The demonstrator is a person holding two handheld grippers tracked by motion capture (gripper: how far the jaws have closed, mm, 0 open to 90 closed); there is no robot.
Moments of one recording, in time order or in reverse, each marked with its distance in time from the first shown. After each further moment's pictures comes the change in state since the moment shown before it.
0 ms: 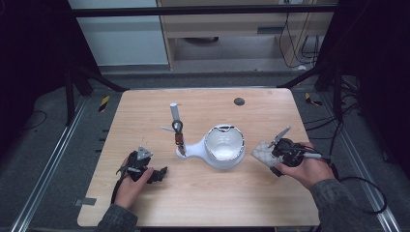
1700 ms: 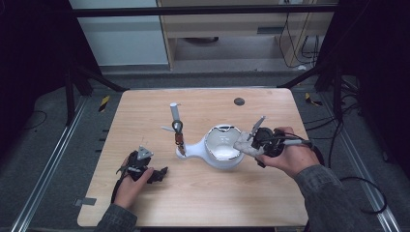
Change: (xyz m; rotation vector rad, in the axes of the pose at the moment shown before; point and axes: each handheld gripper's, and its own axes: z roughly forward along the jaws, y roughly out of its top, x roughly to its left) left arm 0.000 0.001 0.001 -0.003 -0.010 0.003; right arm 0.029 0.063 -0.037 -0.008 -0.071 -0.212
